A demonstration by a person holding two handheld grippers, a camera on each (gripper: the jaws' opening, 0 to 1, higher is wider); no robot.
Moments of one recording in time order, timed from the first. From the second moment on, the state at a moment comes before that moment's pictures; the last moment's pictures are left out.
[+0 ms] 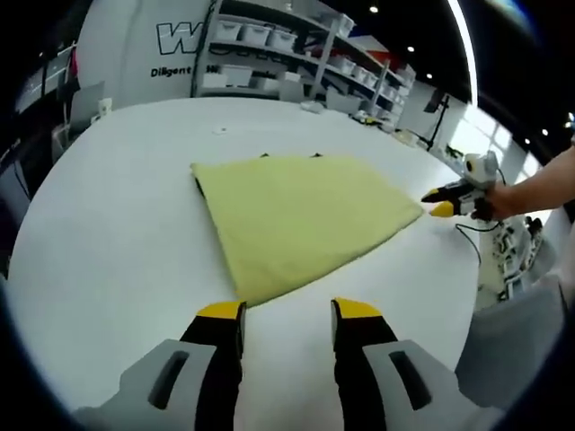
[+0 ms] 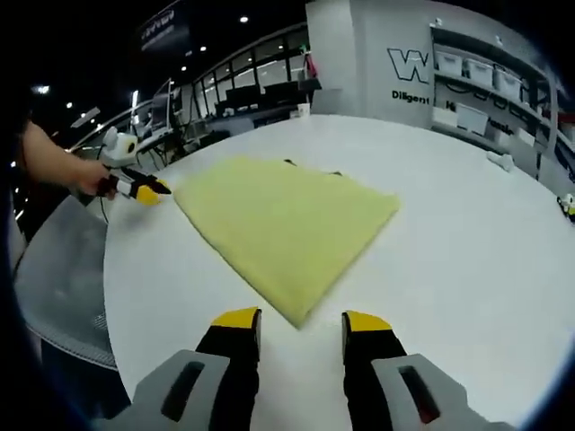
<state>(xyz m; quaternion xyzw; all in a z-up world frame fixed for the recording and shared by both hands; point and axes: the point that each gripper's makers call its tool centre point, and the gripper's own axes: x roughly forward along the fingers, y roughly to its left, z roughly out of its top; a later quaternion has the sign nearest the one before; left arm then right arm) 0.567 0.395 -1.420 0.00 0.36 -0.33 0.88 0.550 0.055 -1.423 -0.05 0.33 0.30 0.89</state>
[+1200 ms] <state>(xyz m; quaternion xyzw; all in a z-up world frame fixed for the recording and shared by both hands) 0.521 0.392 -1.401 0.02 0.29 -0.30 0.91 0.496 0.082 -1.393 -0.03 0.28 0.24 0.93</state>
